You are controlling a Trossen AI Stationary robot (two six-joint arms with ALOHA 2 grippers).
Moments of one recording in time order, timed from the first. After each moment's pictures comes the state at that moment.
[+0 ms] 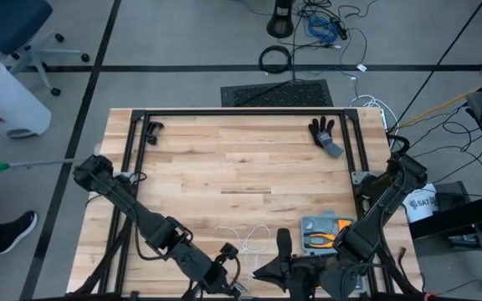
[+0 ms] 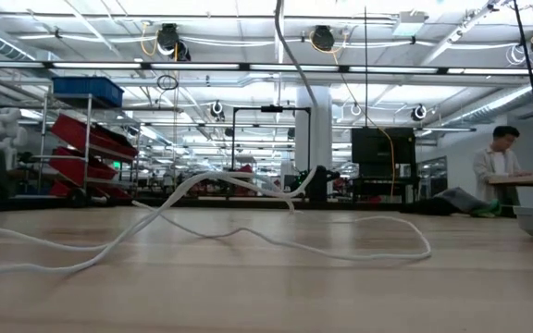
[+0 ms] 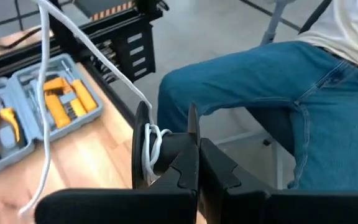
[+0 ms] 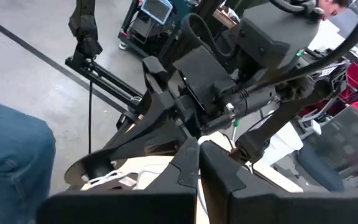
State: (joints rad) left arm -0.65 1.75 1.53 -0.31 0.07 0.03; right arm 0.81 1.71 1.61 -0.17 0.68 -0.33
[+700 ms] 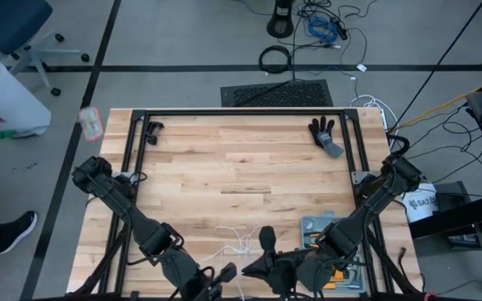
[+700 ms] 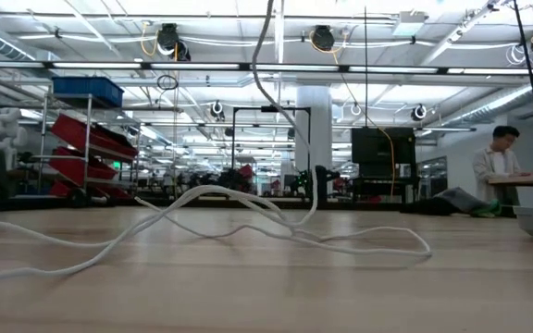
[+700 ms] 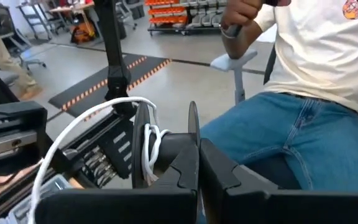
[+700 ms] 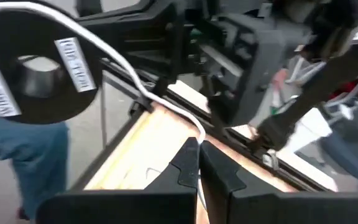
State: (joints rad) left arm -0.70 1.76 1.54 -0.01 0.15 0.28; right arm 0.73 1.77 1.61 -0.18 0.54 -0.26
